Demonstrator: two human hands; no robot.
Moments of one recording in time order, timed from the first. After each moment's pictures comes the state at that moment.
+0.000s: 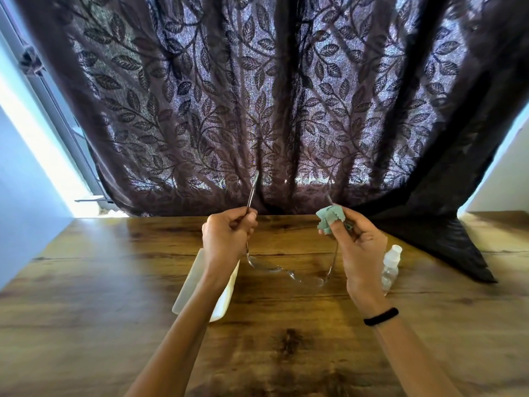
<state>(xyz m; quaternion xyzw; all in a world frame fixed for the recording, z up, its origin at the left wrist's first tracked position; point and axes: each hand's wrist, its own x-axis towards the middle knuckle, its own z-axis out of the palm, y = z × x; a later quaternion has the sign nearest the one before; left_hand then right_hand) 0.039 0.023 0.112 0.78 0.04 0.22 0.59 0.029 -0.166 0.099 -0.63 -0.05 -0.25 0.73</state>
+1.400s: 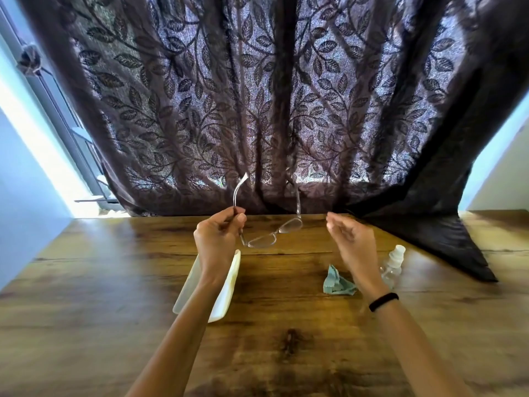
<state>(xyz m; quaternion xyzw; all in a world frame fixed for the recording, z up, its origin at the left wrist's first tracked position) 0.050 0.034 0.091 0.72 0.03 0.28 0.63 0.059 -0.186 0.078 -0.81 -0.03 -0.20 0.55</state>
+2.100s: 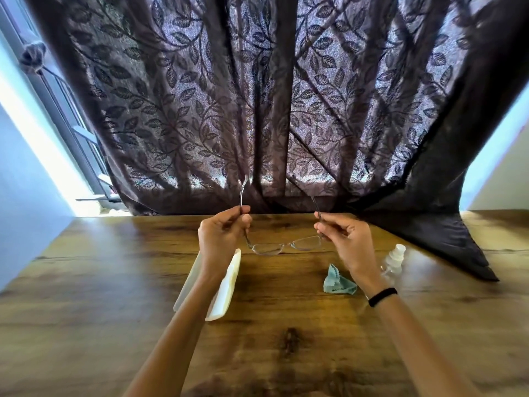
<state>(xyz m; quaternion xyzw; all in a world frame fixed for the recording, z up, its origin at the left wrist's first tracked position) 0.052 0.036 0.089 0.71 -0.03 0.25 0.66 0.065 -0.183 0.079 -0.76 -0.10 -0.19 0.61</state>
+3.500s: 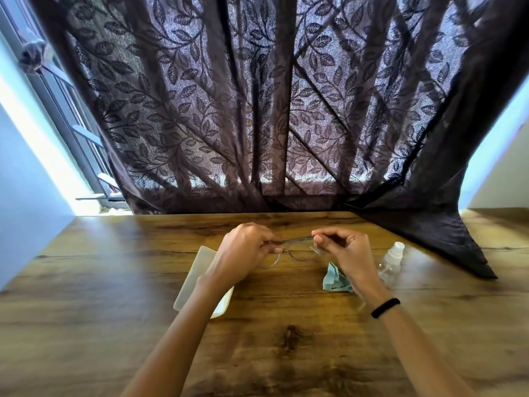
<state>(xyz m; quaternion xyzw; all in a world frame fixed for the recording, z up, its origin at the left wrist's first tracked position) 0.052 0.023 0.085 0.92 -0.18 0.13 0.32 0.046 -0.183 0.073 -0.72 -0.07 -0.10 0.69</state>
